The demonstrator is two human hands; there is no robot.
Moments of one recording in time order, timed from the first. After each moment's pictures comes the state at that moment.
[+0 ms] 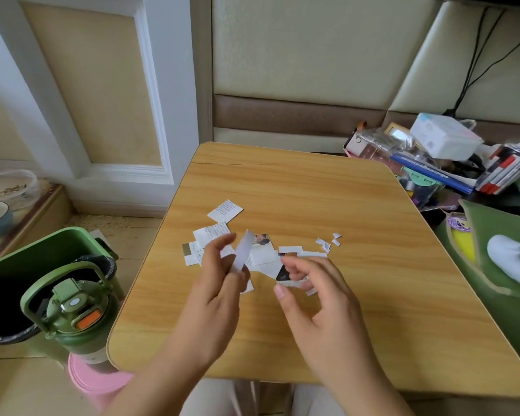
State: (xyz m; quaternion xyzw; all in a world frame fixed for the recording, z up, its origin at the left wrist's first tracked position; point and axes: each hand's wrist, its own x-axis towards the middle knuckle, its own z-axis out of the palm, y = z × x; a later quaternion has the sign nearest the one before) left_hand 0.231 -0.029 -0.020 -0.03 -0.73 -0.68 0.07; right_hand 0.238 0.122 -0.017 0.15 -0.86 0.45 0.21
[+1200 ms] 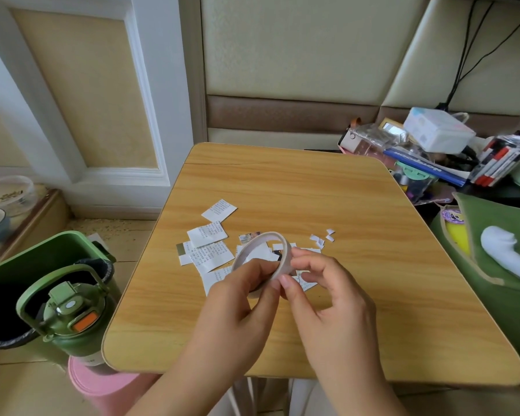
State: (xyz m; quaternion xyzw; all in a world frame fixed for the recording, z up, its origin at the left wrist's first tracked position) left_hand 0.252 0.000 0.009 -0.12 -0.79 -0.60 0.07; right_hand 0.248 0.123 -0.007 0.08 -0.83 0.48 0.27
